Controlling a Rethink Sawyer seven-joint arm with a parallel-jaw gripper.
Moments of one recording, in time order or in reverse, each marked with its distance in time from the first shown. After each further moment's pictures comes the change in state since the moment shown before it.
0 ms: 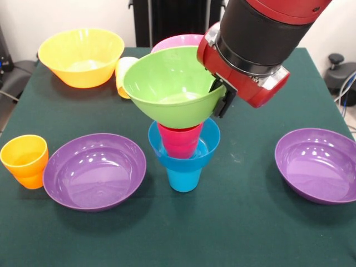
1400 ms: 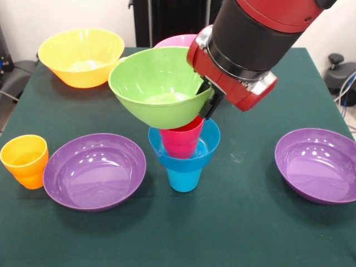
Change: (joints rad) arm -0.005 0.008 0.005 -0.024 -0.084 0.000 0.000
